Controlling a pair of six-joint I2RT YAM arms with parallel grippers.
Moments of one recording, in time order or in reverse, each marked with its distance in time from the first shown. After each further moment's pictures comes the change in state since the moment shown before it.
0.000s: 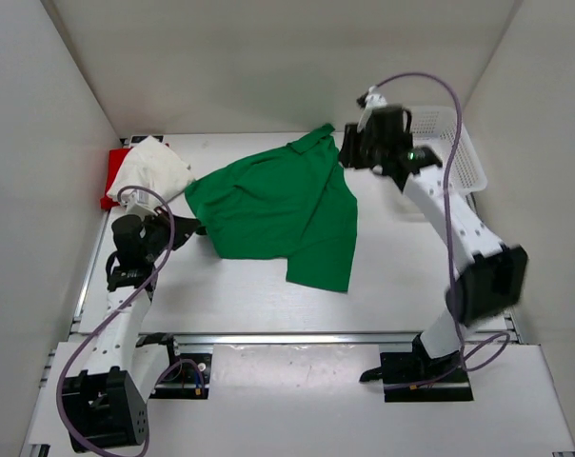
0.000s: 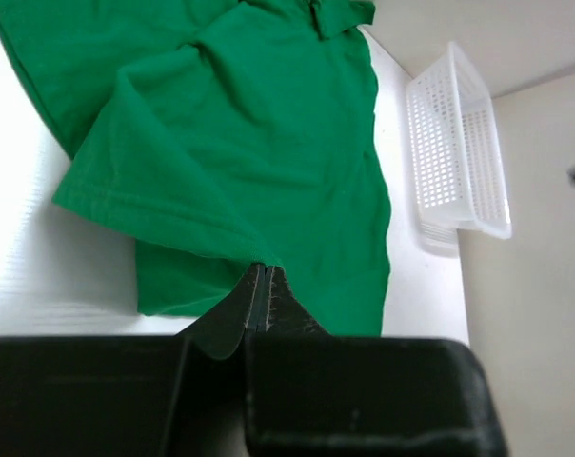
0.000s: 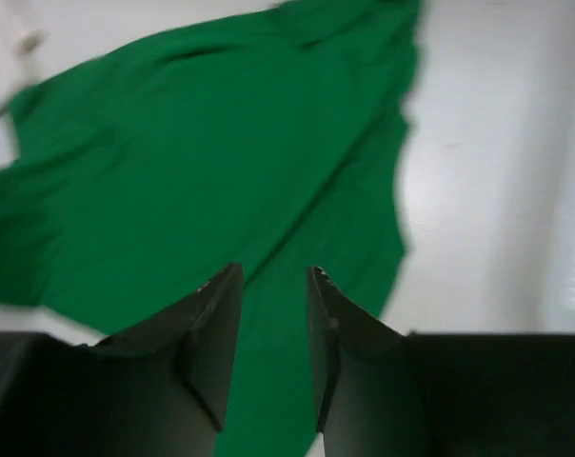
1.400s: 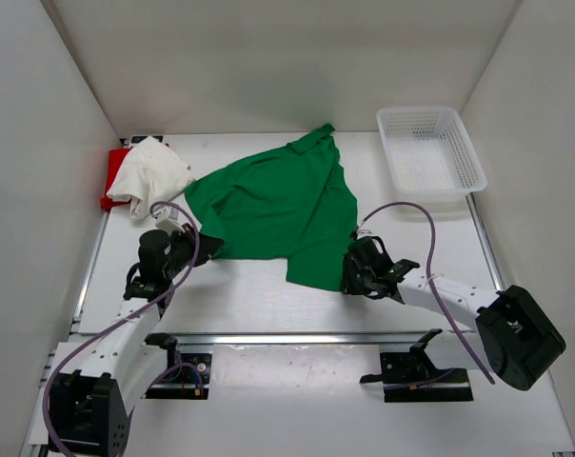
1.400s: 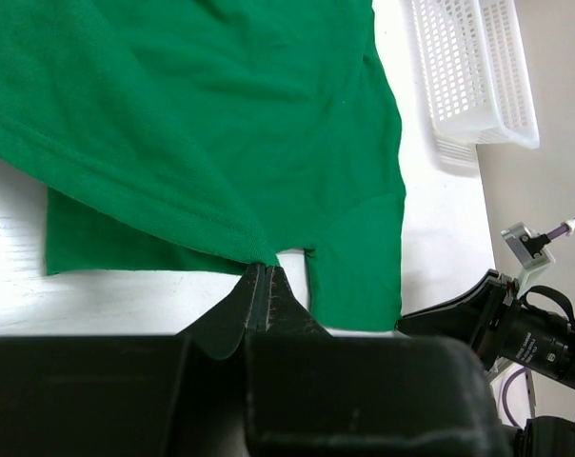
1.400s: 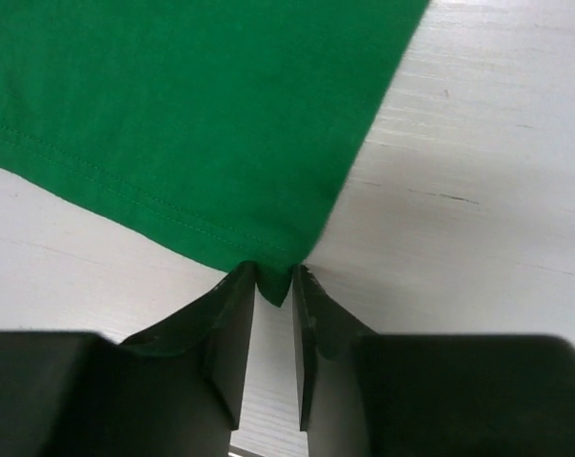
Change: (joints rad) left arm -0.232 -0.055 -0.166 0.081 -0.086 0.037; right arm 0.381 -0.524 -1.271 0.315 0.159 0.395
